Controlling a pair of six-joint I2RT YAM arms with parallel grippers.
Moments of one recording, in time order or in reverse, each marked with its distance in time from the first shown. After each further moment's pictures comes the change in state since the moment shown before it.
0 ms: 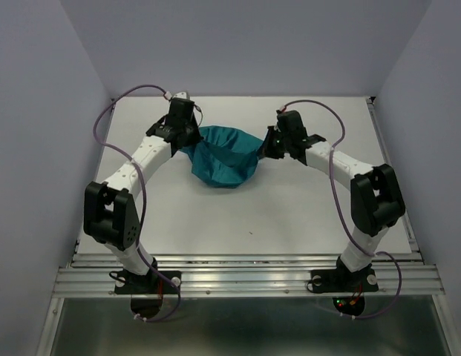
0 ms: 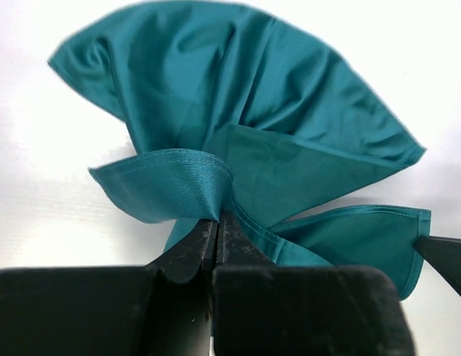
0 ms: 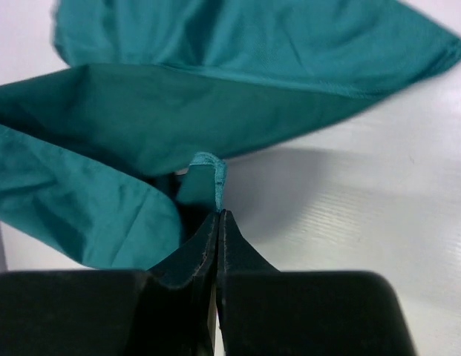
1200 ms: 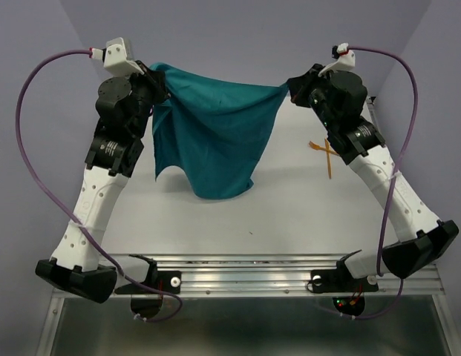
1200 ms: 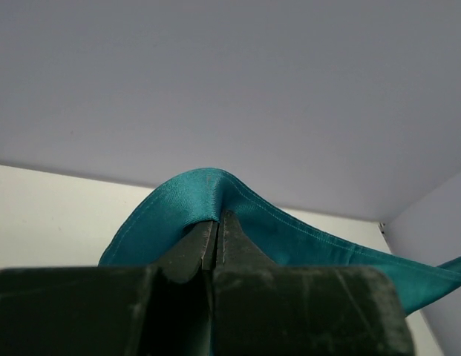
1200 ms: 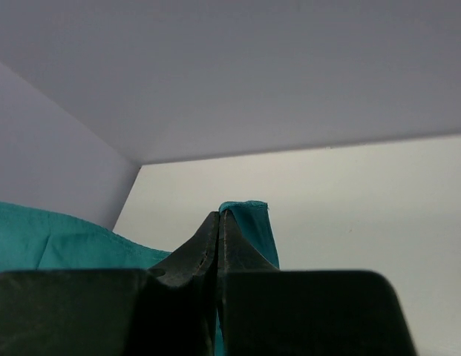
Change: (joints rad) left arm 0.040 -0.435 0.199 0.209 -0.072 0.161; right arm 0.002 -0.417 0.306 0.011 0.347 -0.153
